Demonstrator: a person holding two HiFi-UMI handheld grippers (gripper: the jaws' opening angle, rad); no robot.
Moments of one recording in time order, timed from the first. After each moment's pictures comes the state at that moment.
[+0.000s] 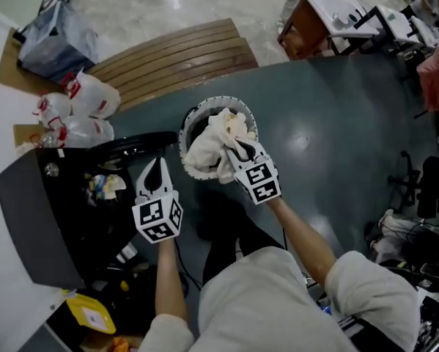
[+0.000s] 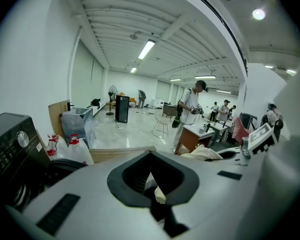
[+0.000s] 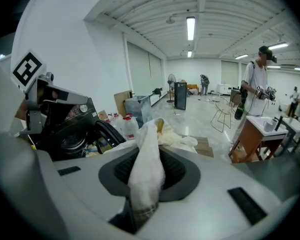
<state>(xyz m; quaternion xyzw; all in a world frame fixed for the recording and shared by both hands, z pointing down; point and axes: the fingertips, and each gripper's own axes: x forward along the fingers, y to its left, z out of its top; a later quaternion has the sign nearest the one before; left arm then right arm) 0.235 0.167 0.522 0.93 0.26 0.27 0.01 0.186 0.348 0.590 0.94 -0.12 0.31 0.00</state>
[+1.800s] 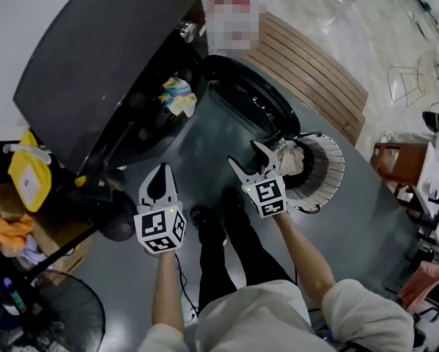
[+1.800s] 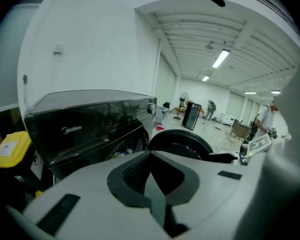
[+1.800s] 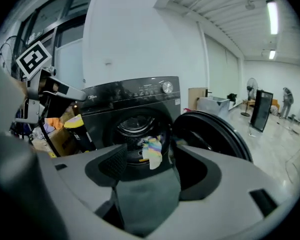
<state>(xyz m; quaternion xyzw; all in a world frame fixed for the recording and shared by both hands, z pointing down) 0.085 -0.212 0.614 0.95 -0.14 0.26 0.12 0.190 -0.049 0.693 0.82 -0.50 0.26 0.11</state>
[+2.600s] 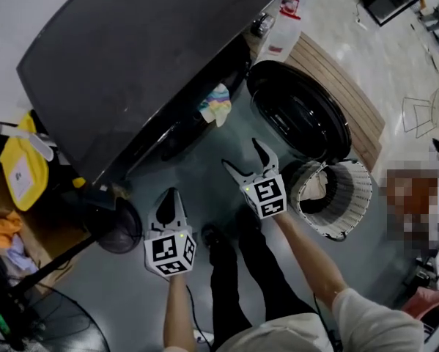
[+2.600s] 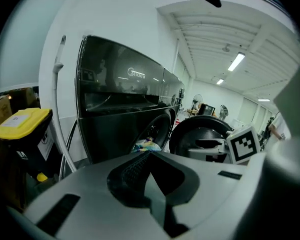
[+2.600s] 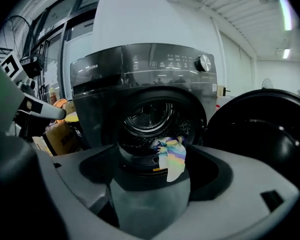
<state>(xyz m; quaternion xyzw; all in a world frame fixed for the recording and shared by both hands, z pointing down) -0.003 -0.315 0.749 0.93 -0.20 0.26 0.16 0.163 -0.221 0.805 0.79 -0.55 0.24 0.12</state>
